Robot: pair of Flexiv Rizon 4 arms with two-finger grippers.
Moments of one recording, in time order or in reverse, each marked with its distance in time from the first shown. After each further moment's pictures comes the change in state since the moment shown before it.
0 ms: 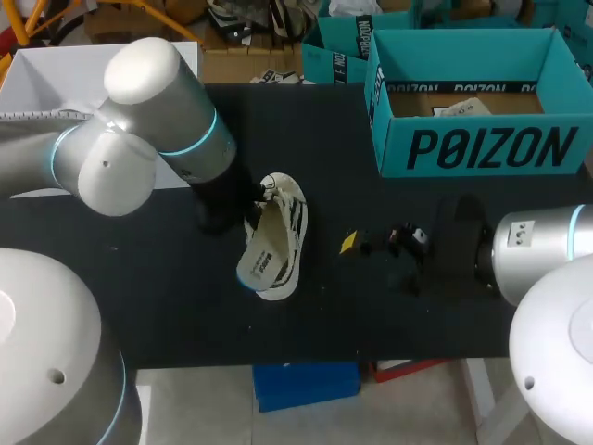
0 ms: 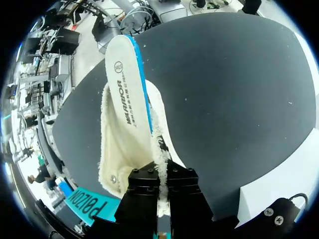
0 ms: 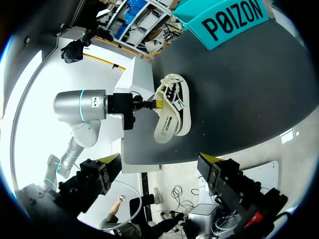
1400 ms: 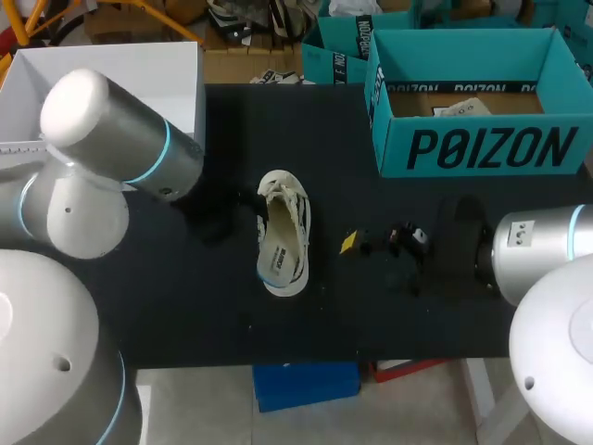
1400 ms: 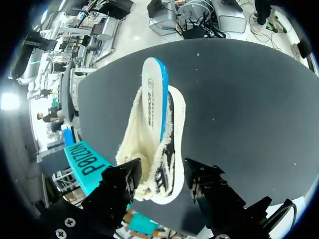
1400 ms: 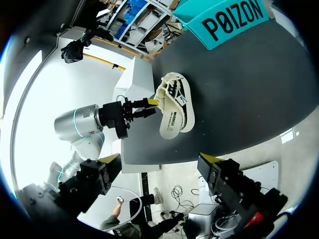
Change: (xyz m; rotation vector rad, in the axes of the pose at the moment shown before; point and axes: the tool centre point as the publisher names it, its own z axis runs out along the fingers) left arm -0.013 -0.005 -0.031 -0.142 -0.158 -0.443; right arm 0.000 0.000 0.000 0.000 0.000 0.000
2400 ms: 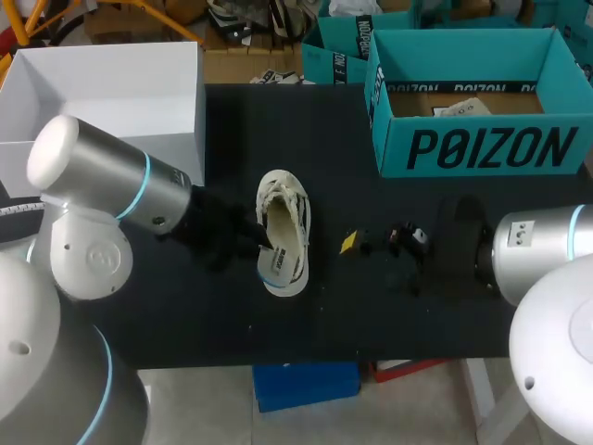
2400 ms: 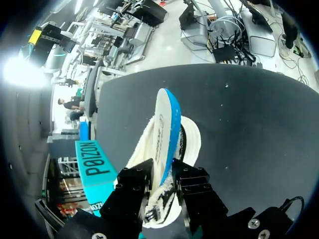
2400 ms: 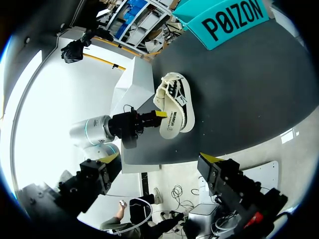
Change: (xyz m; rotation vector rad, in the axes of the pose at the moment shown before) left arm -0.002 -0.049 0.020 0.115 -0.214 -0.214; right arm 0.000 0.000 0.000 0.000 0.000 0.000
